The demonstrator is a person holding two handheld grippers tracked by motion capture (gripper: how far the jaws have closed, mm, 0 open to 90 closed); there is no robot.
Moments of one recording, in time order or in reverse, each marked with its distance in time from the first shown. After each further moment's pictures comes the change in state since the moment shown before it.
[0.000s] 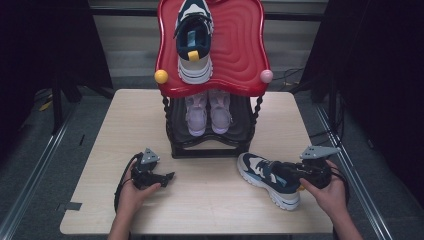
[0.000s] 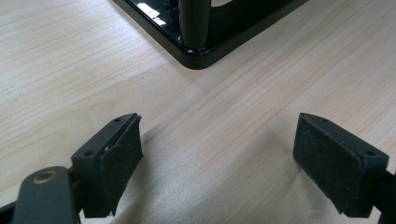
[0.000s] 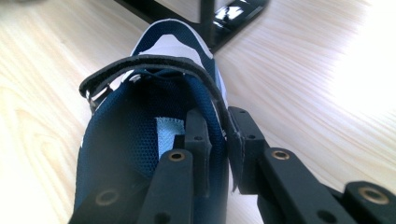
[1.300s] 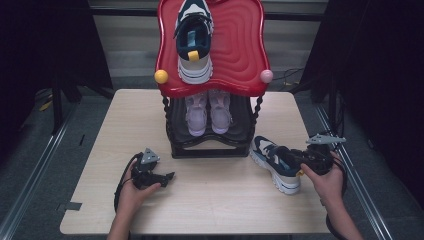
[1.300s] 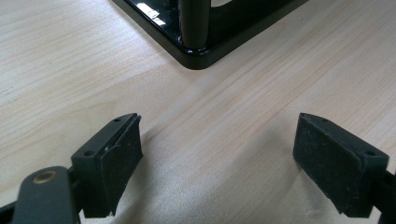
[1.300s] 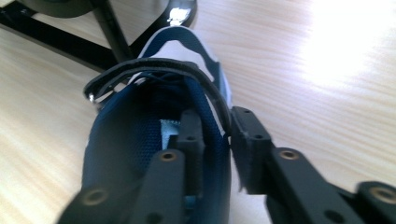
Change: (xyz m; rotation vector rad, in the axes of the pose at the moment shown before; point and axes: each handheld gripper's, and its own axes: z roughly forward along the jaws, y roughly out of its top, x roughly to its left) left arm 0.001 0.000 0.000 0.001 0.004 0.008; right arm -0.035 0.004 0.013 -0.045 -0.144 0.197
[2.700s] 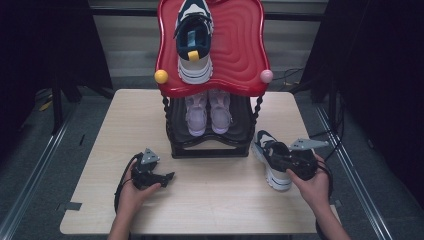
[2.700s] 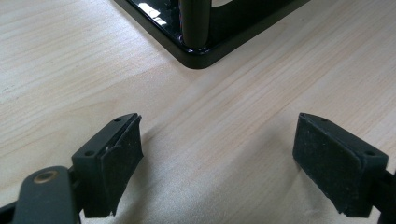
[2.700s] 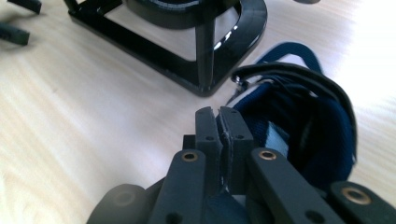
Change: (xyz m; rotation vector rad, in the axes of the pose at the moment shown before) left arm -0.001 0.000 0.000 0.000 0.002 -0.004; right arm 0.051 0.011 0.006 -0.017 0.109 -0.117
